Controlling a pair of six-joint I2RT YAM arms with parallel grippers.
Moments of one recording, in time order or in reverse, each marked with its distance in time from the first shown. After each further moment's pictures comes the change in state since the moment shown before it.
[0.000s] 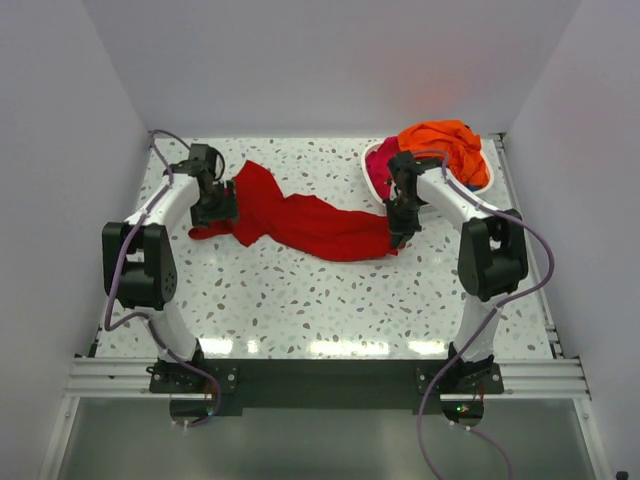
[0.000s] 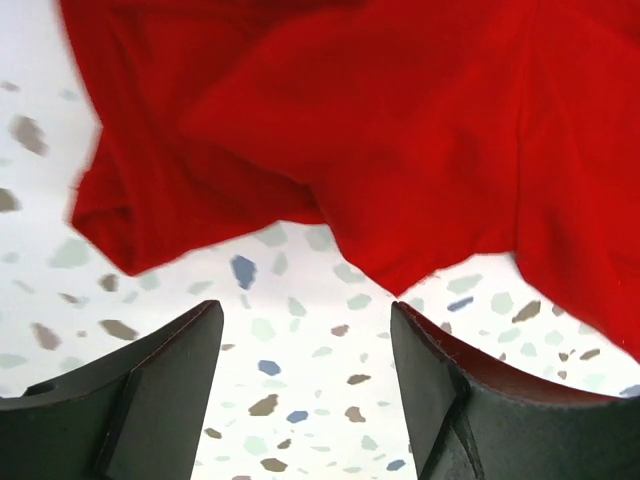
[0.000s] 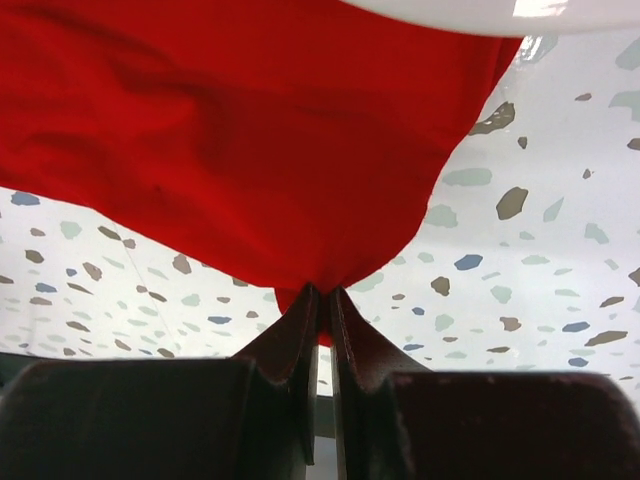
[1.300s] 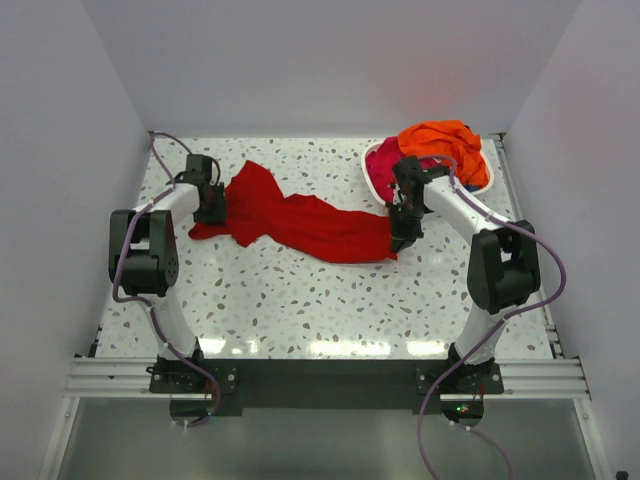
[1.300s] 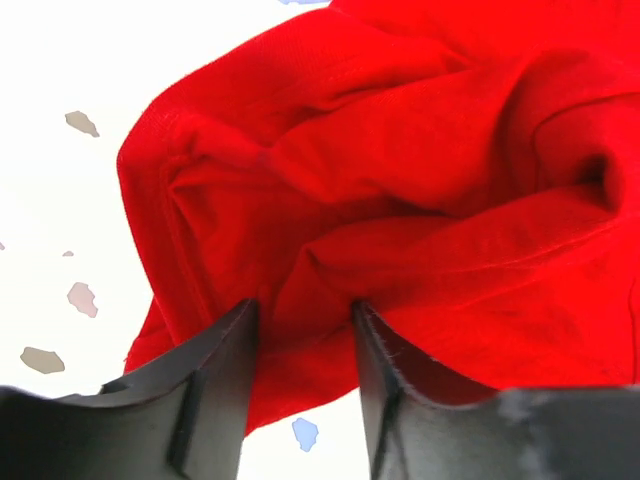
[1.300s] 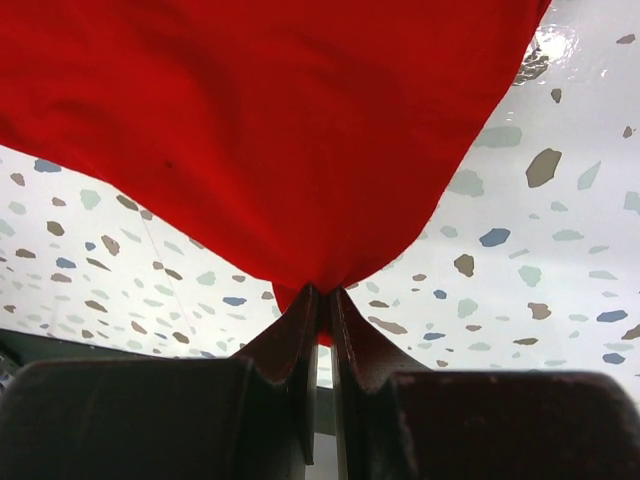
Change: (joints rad) left arm 0.048 0.094 -0.161 0.399 -0.036 0.122; right arm 0.000 -0.114 -0.129 0.058 -0.046 0.033
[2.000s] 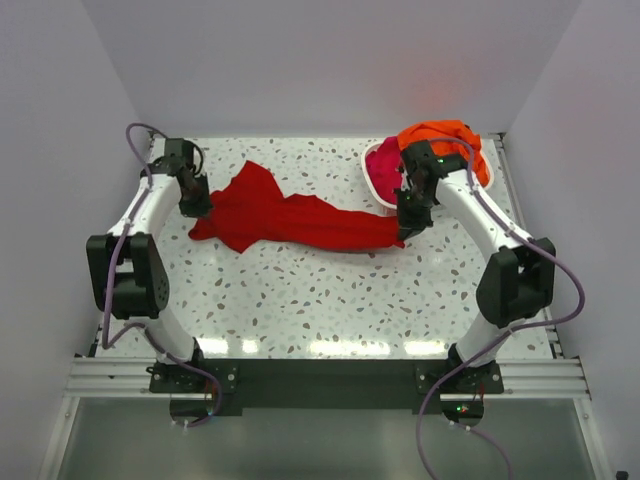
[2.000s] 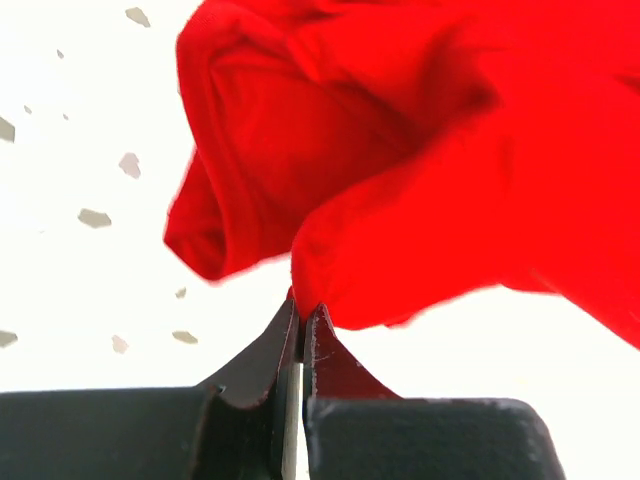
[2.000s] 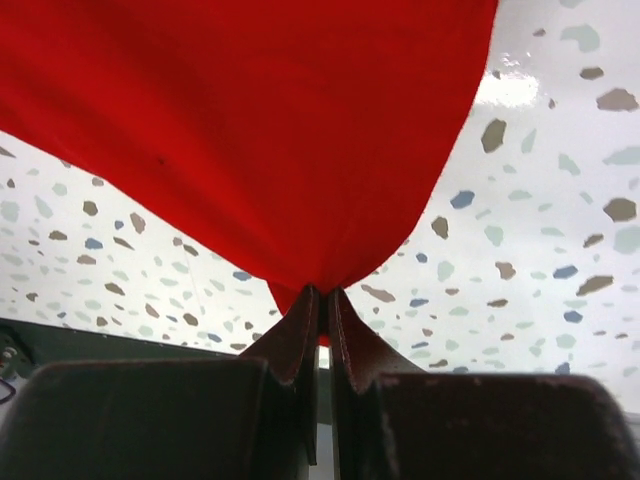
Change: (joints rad) left arm 0.038 -0.134 0.111 -0.319 0.066 -0.026; right arm 0.000 -0.076 0.113 -0.108 0.045 -0.002
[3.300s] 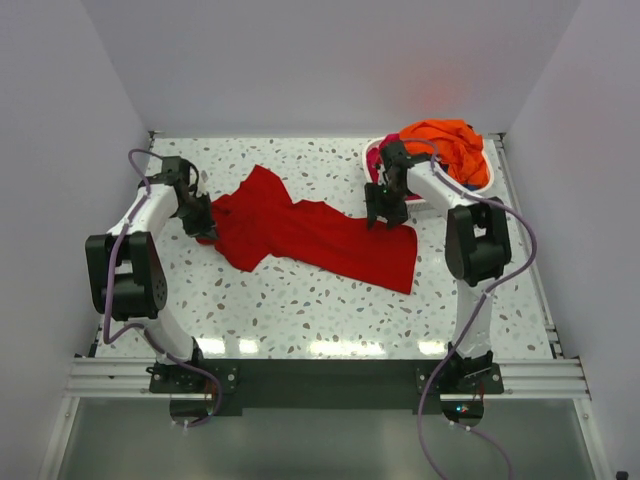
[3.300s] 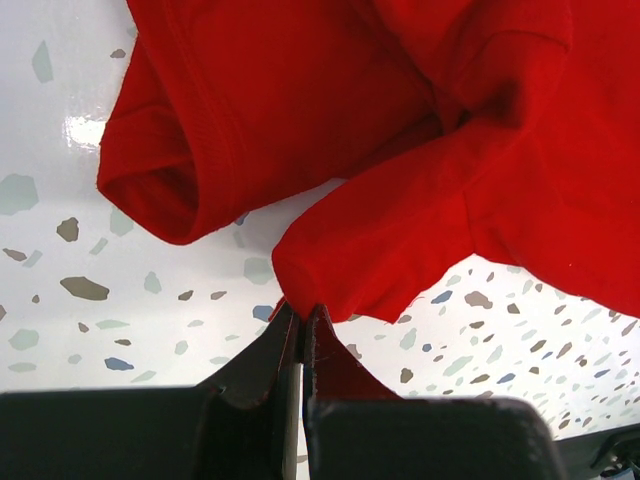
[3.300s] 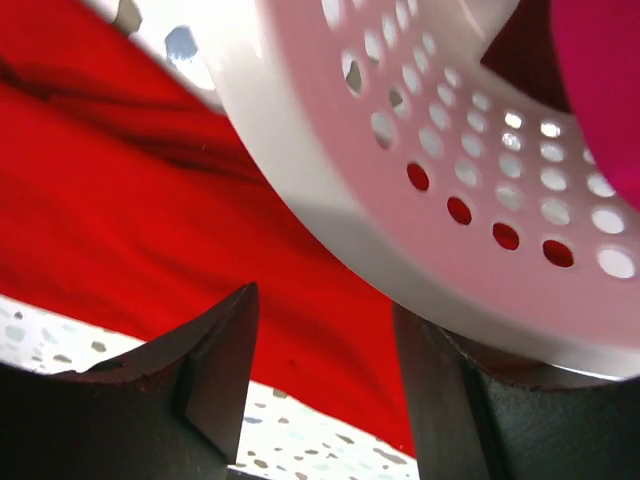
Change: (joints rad) left arm 0.050 -0.056 -0.123 -0.079 0.245 -0.047; right arm -0.005 0.320 0.124 0.246 -0.063 -0.058
